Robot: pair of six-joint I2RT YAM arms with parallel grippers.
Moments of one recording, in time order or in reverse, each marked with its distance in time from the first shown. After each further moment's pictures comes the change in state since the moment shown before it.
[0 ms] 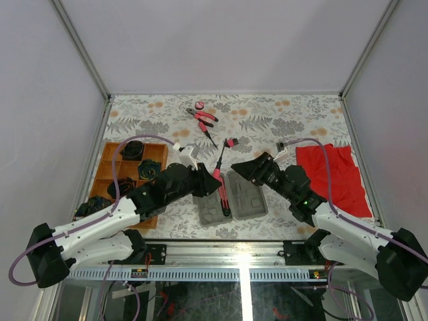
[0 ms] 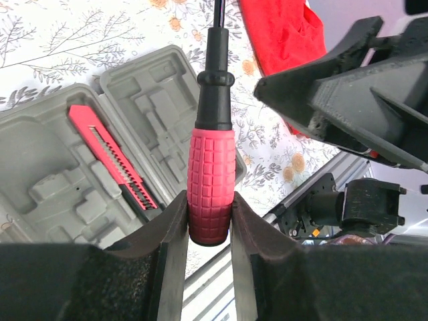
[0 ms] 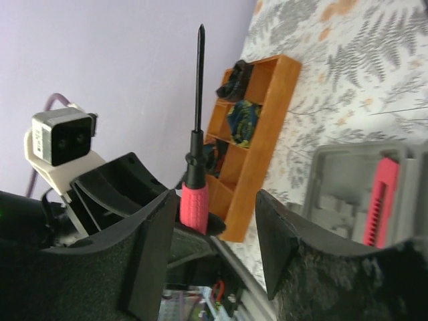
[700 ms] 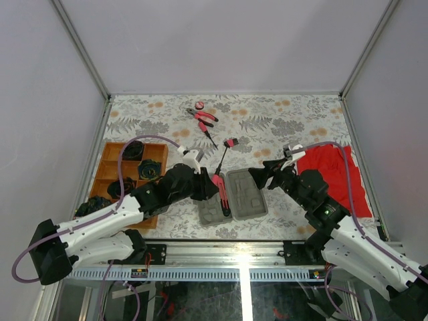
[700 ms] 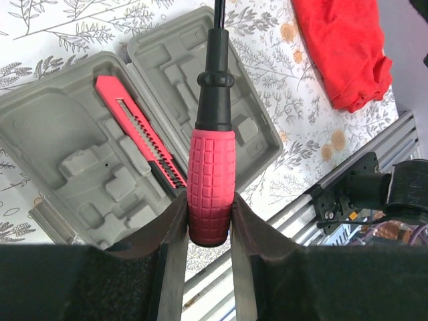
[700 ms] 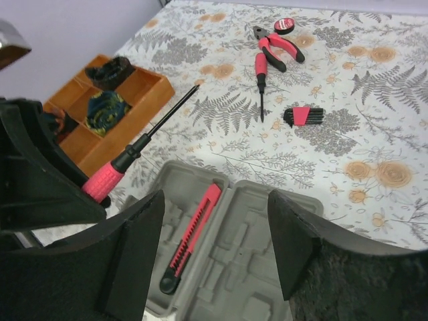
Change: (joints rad) left arm 0.000 0.029 0.003 -0.097 0.000 0.054; right arm 0.002 -0.335 0.081 -0.477 0.190 -0.799
